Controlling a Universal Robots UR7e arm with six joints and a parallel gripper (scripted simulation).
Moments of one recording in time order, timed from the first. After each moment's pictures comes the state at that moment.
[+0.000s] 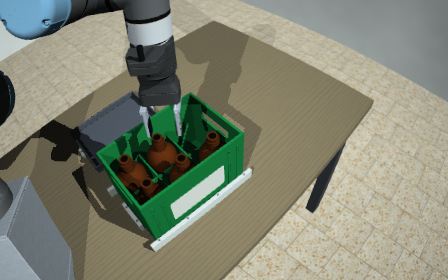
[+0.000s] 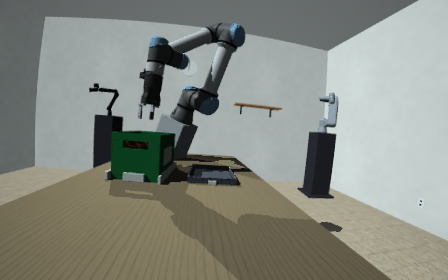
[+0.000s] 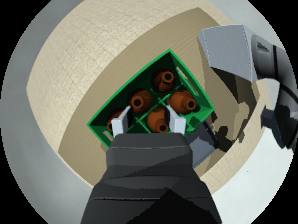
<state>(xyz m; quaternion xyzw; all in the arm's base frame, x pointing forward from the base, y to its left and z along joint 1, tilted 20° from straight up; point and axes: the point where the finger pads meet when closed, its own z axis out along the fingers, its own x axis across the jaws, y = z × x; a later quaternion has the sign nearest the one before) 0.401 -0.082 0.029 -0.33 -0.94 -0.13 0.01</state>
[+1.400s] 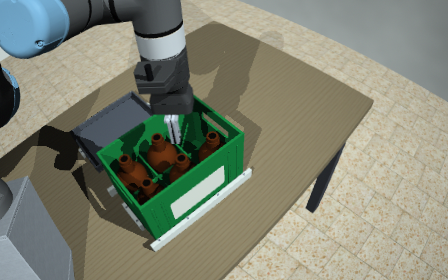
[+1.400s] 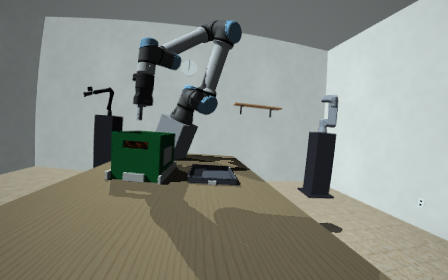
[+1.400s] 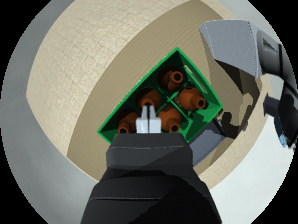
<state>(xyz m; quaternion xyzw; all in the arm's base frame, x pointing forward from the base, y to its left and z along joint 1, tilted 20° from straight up) 0.410 -0.104 0.016 -0.37 -0.91 -0.18 -0.01</state>
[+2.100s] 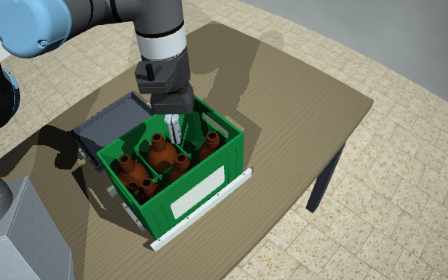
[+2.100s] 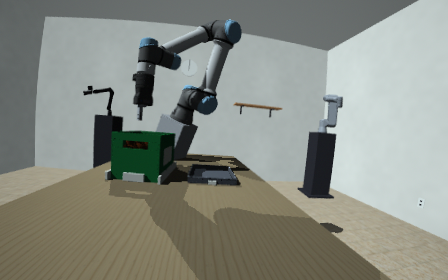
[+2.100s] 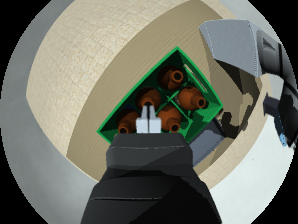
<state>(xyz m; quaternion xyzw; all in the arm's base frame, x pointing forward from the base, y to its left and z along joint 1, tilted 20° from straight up) 0.412 -0.103 0.015 -0.37 -0.91 -0.18 0.00</state>
